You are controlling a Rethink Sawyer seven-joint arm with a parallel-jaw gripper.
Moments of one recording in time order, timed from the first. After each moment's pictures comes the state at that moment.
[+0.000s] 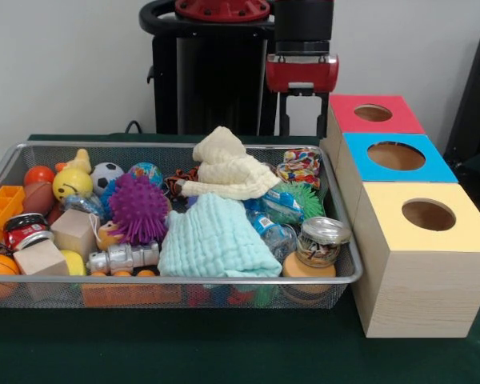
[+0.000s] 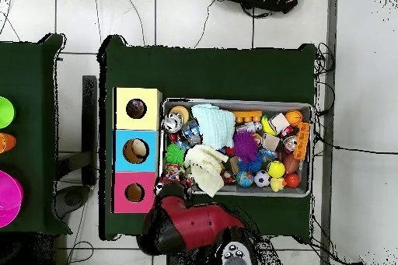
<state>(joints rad) -0.15 -0.79 0.01 2.16 -0.36 -0.15 2.14</state>
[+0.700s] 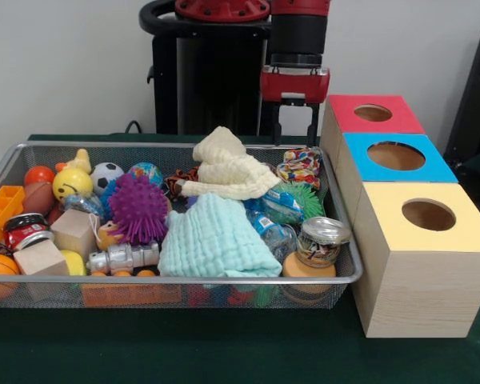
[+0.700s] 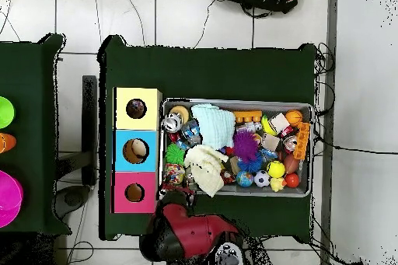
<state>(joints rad) -0.10 -0.68 -0.09 2.18 -0.31 -0.29 2.14</state>
